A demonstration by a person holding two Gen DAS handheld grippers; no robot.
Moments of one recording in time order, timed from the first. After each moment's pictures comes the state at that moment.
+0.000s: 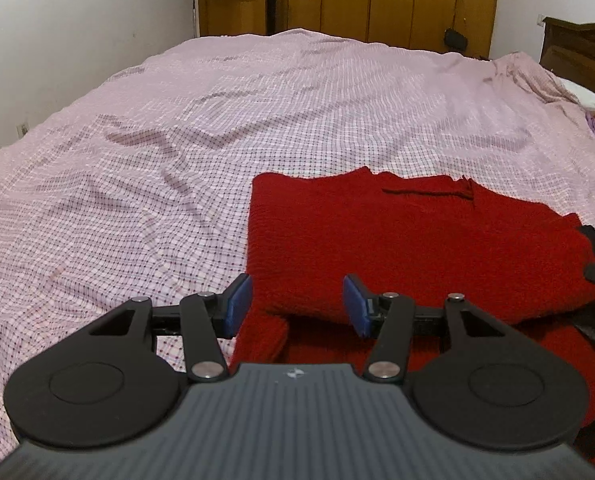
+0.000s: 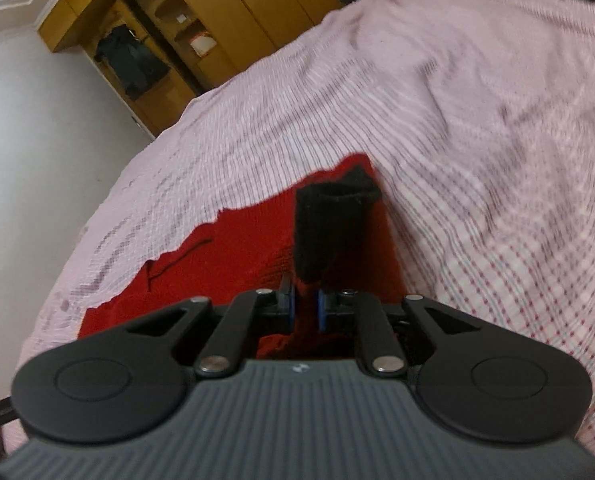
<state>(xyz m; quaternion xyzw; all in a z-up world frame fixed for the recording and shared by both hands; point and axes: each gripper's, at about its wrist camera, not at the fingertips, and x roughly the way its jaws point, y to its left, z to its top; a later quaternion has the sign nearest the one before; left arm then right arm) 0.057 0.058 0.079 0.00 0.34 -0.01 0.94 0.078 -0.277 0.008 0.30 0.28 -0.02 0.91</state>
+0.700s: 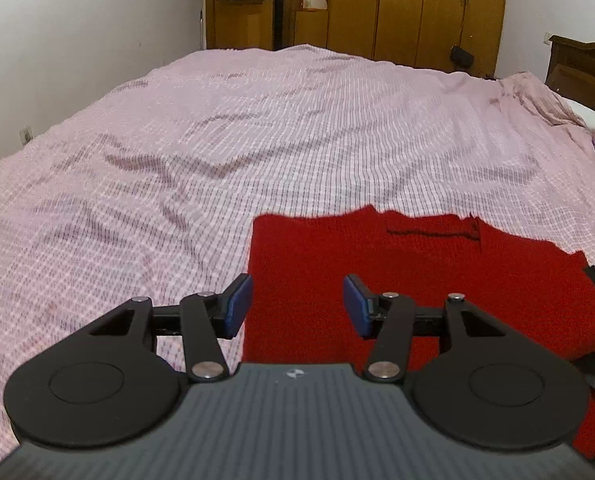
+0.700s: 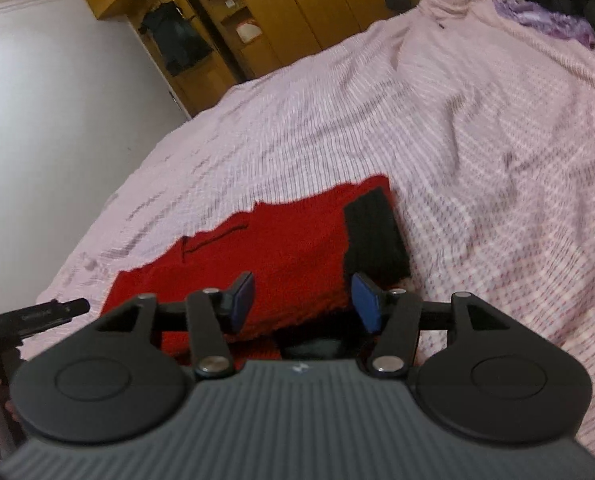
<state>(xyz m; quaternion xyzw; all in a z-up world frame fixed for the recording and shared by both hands) 0.086 0.061 0.097 -0.01 0.32 0.00 0.95 0.036 -0.285 0.051 0.24 0.27 0.03 0.93</state>
